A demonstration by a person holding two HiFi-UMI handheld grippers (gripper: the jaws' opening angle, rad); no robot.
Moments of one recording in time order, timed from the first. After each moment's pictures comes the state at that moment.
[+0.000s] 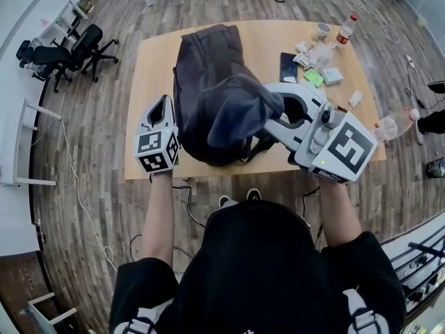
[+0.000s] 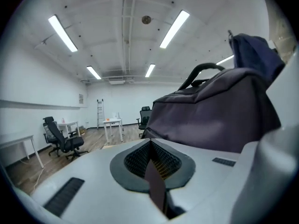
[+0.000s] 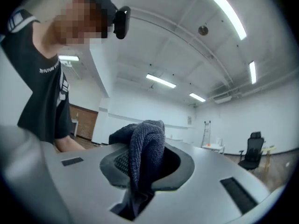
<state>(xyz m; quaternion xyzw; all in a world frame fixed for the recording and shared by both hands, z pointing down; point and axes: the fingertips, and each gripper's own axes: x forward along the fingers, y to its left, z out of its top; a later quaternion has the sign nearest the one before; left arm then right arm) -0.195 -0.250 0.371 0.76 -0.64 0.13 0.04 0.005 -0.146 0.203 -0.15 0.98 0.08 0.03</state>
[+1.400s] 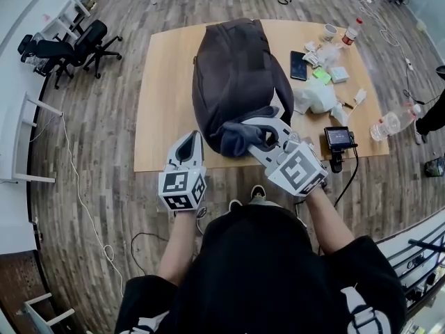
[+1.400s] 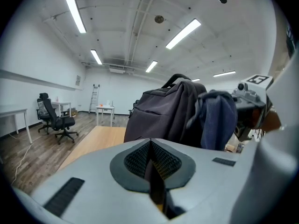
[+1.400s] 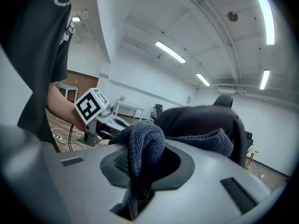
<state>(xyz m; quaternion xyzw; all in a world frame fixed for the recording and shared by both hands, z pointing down) -0.180 -0.126 0.412 0.79 -0.60 0.09 0.13 -0.078 -0.106 0.344 -0.18 0.96 0.13 -0.17</state>
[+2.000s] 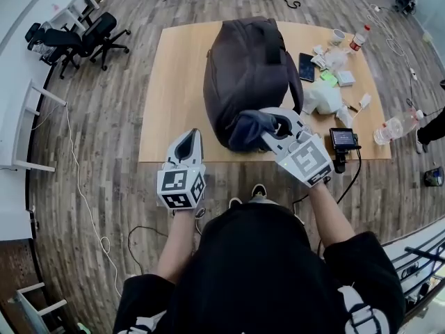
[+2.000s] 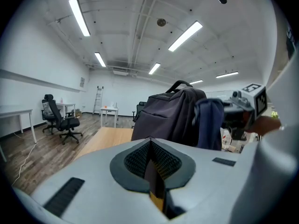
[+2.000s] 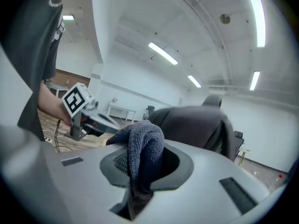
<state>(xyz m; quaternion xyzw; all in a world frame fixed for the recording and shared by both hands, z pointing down) -0.206 -0.098 0.403 0.78 -0.61 0.08 0.13 -0.072 -0.115 0.342 -0.23 0.95 0.13 -0.15</state>
